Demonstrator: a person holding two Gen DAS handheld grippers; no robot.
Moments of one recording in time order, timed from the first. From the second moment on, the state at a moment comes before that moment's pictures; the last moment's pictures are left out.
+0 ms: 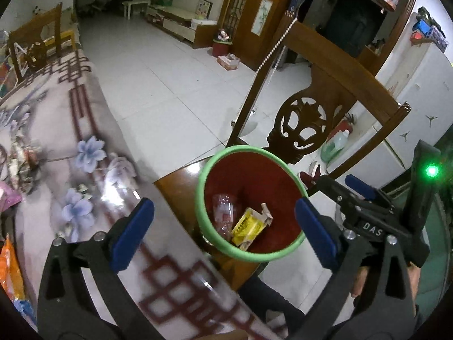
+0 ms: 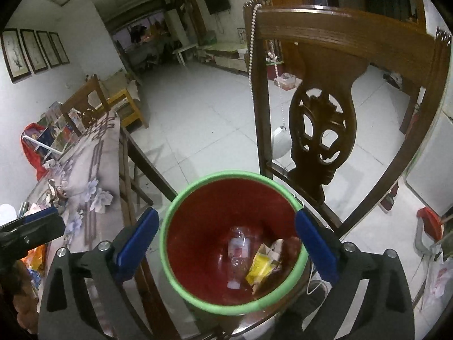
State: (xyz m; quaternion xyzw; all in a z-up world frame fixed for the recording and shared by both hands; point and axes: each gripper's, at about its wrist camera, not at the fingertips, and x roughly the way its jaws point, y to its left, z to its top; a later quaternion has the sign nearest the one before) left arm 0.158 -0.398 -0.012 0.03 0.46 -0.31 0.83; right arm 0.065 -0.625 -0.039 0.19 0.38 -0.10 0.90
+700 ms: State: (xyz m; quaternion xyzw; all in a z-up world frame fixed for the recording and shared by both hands) left arm 0.088 -0.206 0.055 0.00 0.40 -0.23 0.89; right arm 0.059 -0.459 0.046 0.11 0.36 -0.01 0.92
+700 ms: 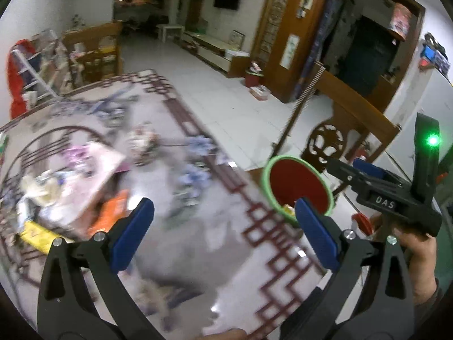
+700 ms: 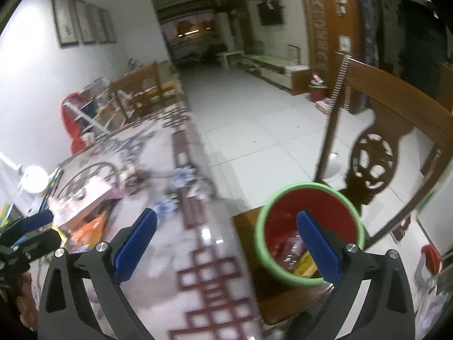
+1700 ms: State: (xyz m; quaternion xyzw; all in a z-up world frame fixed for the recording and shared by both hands) left arm 0.099 0.049 -0.018 -0.18 0.45 -0.03 0.87; right arm 0.132 -0.210 0.017 0.05 0.42 0.17 0.89
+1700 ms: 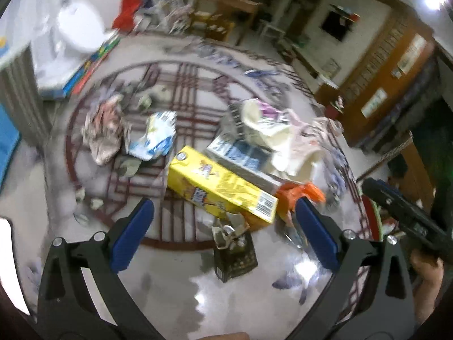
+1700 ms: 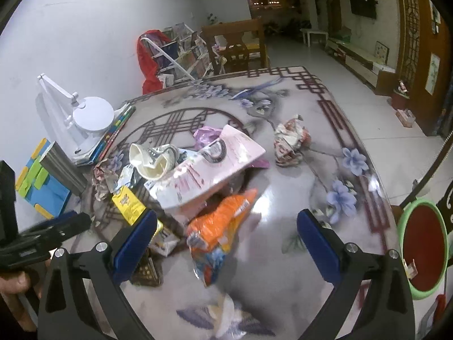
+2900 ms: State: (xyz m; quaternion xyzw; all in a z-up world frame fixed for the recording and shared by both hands) left arm 0.169 0.046 -0.084 -0.22 0.50 0.03 0.84; right arm 0.254 -0.182 -0.055 0.20 0.52 0.19 0.81
